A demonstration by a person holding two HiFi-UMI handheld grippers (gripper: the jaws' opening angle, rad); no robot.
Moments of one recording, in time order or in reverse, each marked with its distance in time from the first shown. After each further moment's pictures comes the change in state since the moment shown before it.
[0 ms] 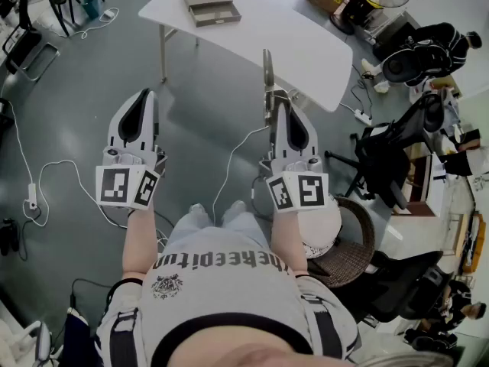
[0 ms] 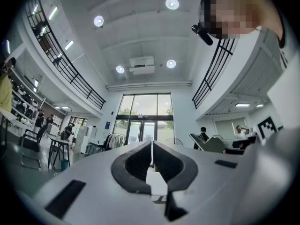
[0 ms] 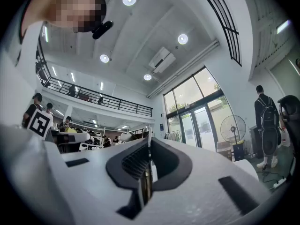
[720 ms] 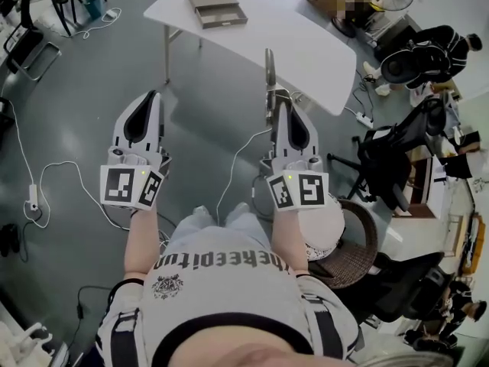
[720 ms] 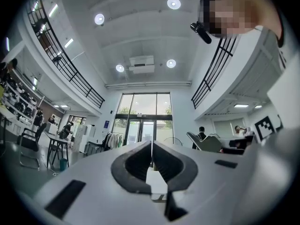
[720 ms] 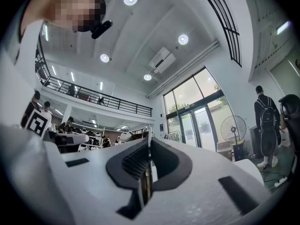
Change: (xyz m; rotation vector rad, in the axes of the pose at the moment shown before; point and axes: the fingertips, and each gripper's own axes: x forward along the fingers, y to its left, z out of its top) left arm -0.005 0.021 -0.008 -0.012 0.010 -0.019; right arm 0.015 0.023 -0.008 -0.005 -0.003 -0.008
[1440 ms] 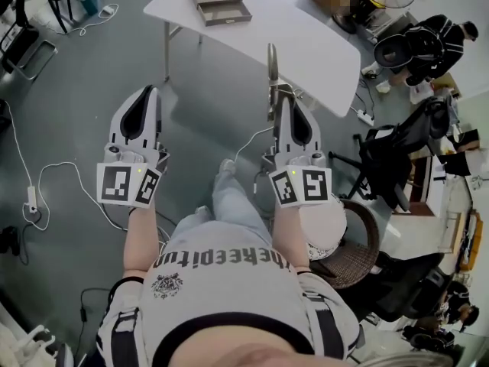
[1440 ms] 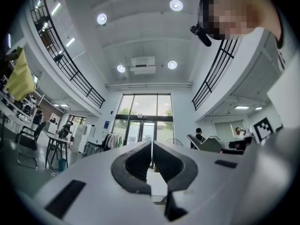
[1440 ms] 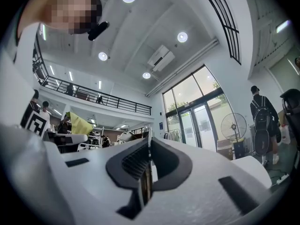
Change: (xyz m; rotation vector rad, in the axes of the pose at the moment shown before) left arm 0.023 0.042 -0.013 -0.010 -0.018 -0.005; right arm 0.042 0.006 -0.025 0.016 0.017 -0.010
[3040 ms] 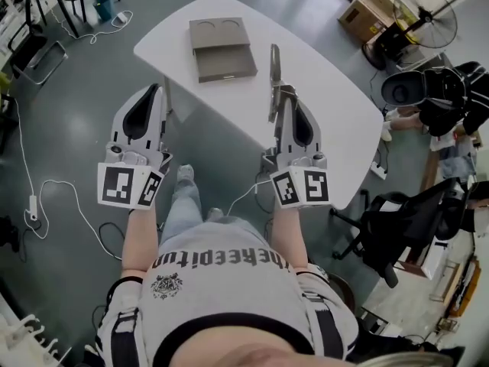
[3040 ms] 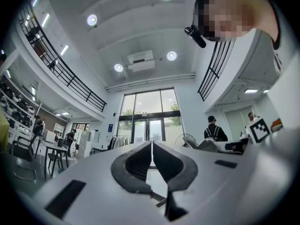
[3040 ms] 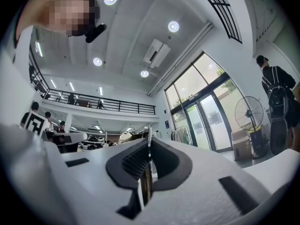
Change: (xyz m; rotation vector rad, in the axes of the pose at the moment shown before) left arm 0.329 0.064 -0.070 0.107 -0.006 0.081; right arm 0.317 -0.187 -0.077 0.107 -0.013 0.117
